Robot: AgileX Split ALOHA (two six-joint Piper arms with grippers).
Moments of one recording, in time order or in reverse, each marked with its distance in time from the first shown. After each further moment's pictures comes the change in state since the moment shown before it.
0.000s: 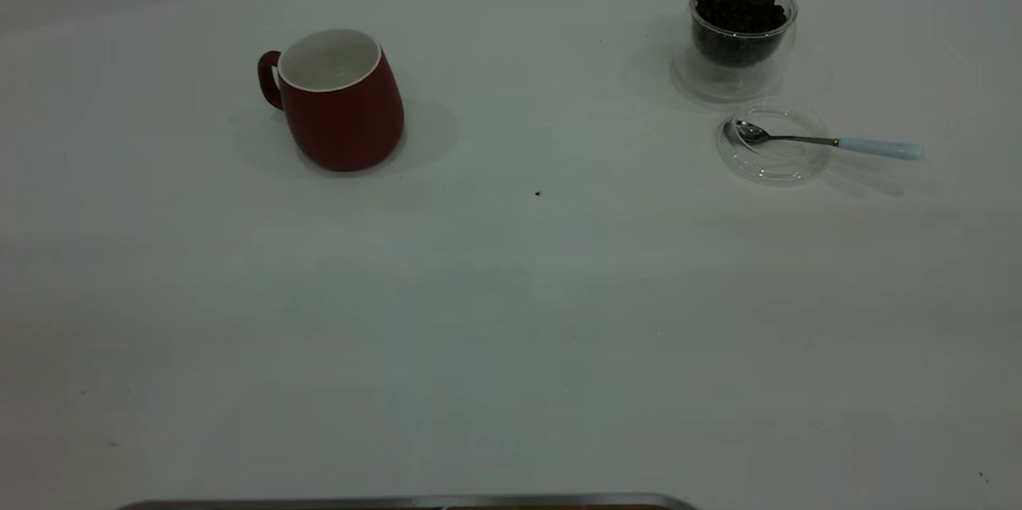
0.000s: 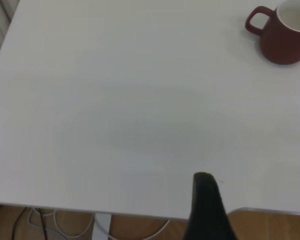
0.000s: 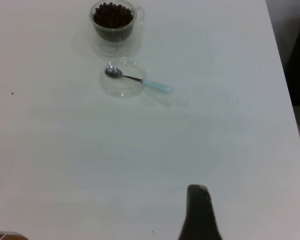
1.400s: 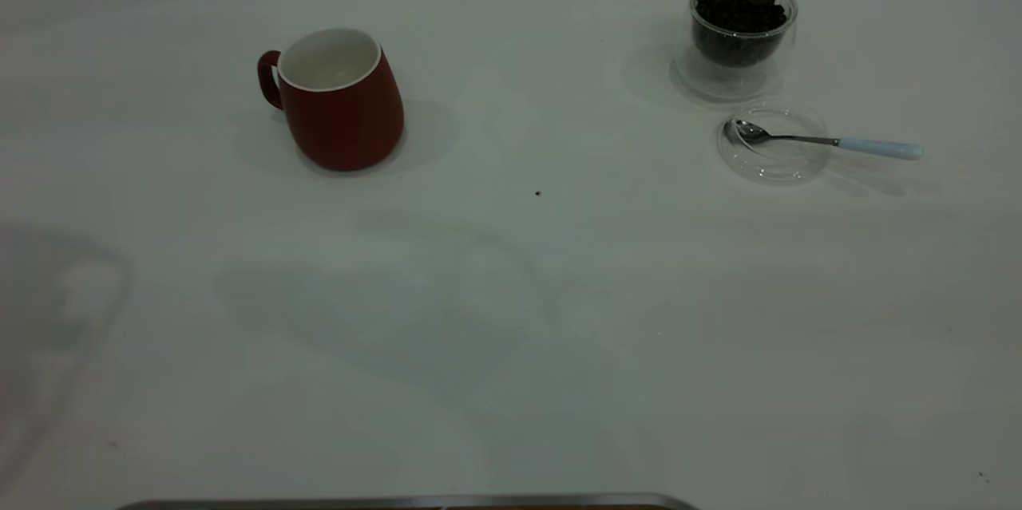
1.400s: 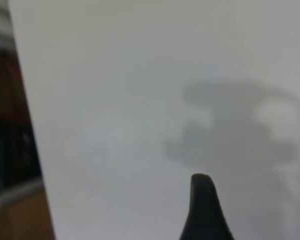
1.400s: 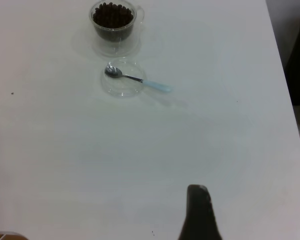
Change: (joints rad) left arm 0.000 1.374 -0.370 0.271 -0.531 0.110; right arm 0.000 0.000 0.000 0.000 0.000 0.000
